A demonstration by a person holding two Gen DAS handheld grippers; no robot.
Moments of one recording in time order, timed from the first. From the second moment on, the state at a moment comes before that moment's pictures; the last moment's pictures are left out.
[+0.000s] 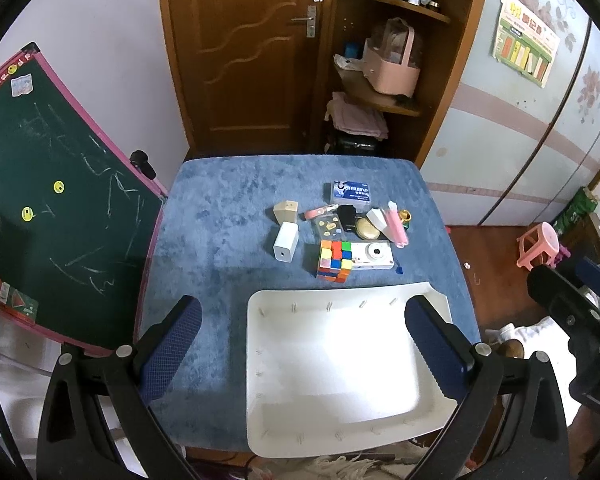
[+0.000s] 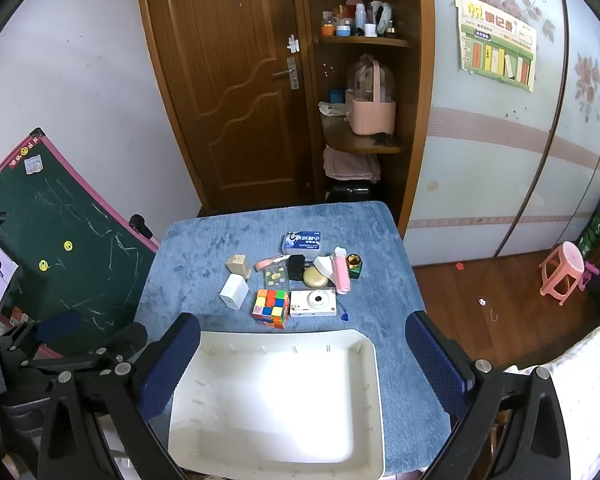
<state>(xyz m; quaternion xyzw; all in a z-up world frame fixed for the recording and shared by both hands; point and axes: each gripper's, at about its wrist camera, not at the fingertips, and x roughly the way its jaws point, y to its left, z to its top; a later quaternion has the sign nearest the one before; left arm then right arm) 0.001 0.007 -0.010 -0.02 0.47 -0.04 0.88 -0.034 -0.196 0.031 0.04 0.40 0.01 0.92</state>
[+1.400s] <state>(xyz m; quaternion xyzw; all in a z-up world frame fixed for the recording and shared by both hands) 0.014 0.019 -0.019 -0.02 0.48 -0.04 0.87 -0.019 -0.188 0.019 0.05 0.43 0.01 0.90</state>
